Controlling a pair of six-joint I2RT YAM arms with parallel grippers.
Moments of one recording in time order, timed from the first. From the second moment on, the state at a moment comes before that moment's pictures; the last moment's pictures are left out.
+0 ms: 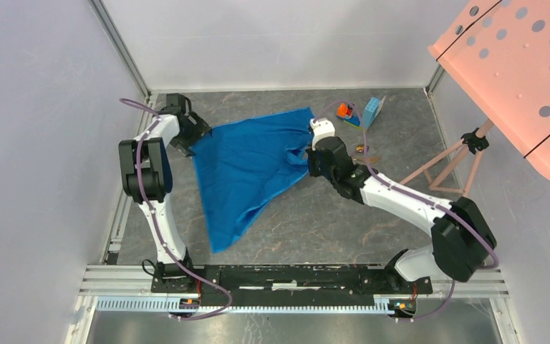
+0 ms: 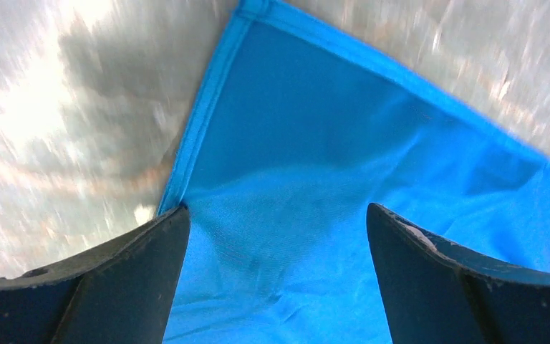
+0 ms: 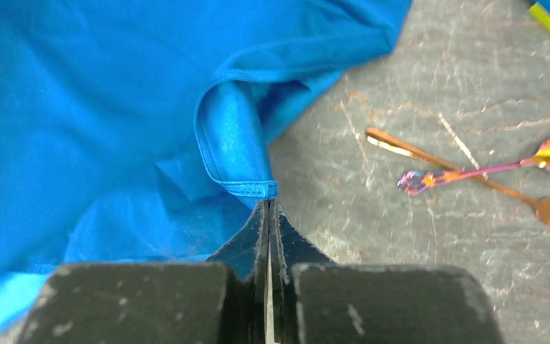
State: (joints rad) left arm 0.07 2.05 1.48 -0.54 0.03 -0.74; right arm 0.71 1.45 0.95 -0.04 0.29 0.25
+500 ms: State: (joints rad) left arm 0.00 1.85 1.60 -0.75 -0.02 -0.53; right arm 0.71 1.15 0.44 0.04 0.14 0.38
